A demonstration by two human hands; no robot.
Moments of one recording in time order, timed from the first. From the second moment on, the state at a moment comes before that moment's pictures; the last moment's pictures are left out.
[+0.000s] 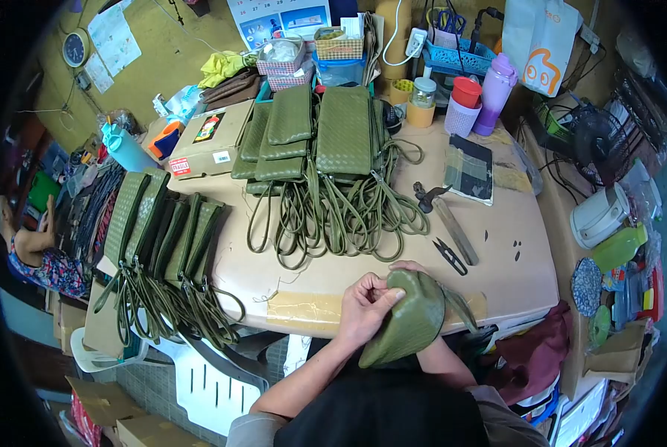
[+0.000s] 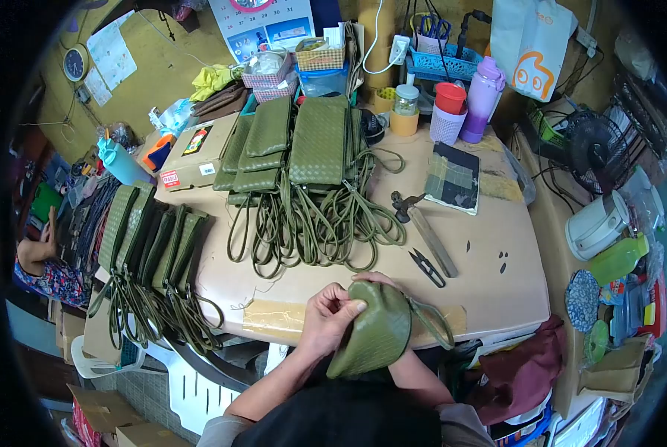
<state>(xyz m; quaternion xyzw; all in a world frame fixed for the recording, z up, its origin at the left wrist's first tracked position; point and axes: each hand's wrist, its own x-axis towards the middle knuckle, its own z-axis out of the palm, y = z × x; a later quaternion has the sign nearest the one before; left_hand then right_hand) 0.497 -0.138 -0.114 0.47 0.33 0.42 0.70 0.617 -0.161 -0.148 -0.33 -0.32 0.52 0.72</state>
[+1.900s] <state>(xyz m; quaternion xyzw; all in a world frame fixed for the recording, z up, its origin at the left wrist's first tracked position) 0.480 -0.093 -0.160 0.32 0.30 0.47 0.77 0.617 -0.139 -0.135 -0.51 -0.51 0.41 0.56</state>
